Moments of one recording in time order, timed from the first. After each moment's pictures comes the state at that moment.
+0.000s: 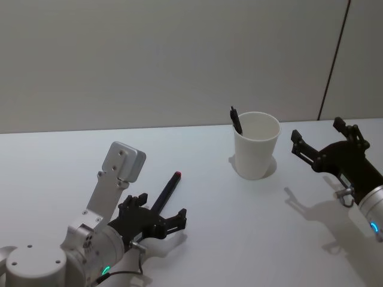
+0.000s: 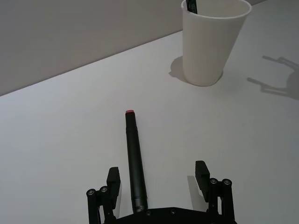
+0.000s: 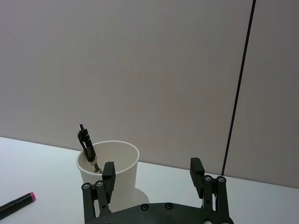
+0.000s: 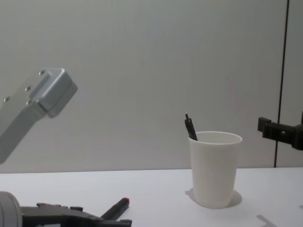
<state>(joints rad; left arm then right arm) -0.01 0.52 0.39 -1.90 -0.50 0.56 0.02 -0.01 0.34 -0.23 -1.77 0.29 0.03 0.07</state>
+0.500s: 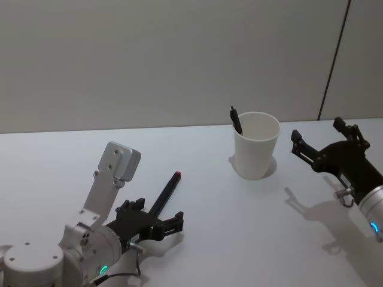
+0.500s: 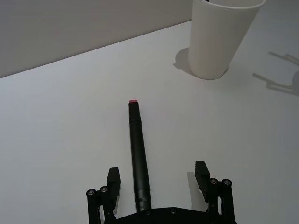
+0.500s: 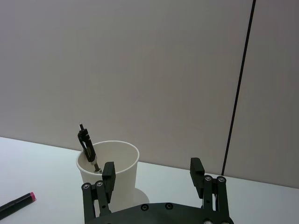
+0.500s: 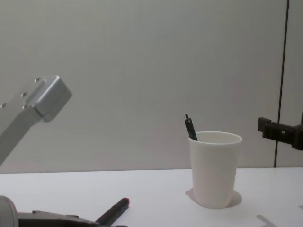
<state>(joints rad) -0.01 0.51 0.37 -1.89 -0.55 0.60 0.03 -0.01 0.34 -0.23 -1.77 0.29 0.03 0.07</state>
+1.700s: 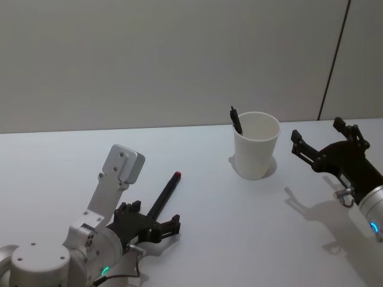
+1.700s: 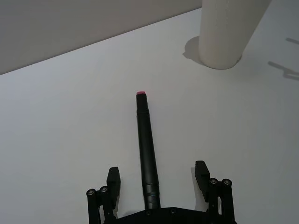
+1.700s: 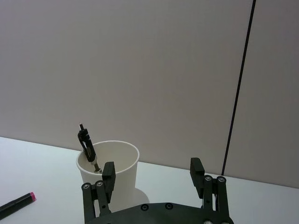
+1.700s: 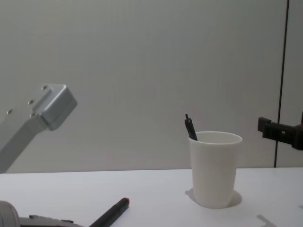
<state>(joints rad) -0.01 0.49 0.37 -1.88 -0.49 0.64 0.05 -0.01 0.34 -0.23 -1.77 0.29 0.03 0.07</state>
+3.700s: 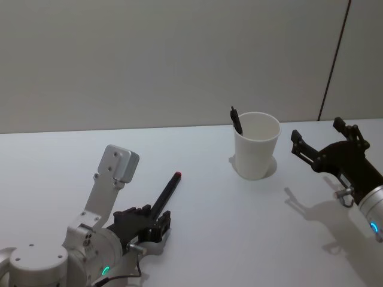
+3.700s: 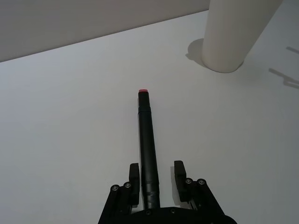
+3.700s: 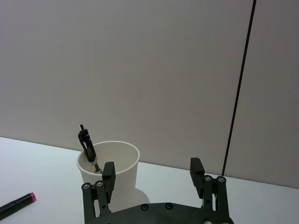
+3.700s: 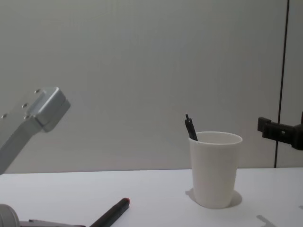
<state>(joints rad) 0.00 0.47 0.36 -1.87 -0.54 0.64 0.05 -0.01 0.34 -0.23 -1.77 0.29 0.03 0.07</state>
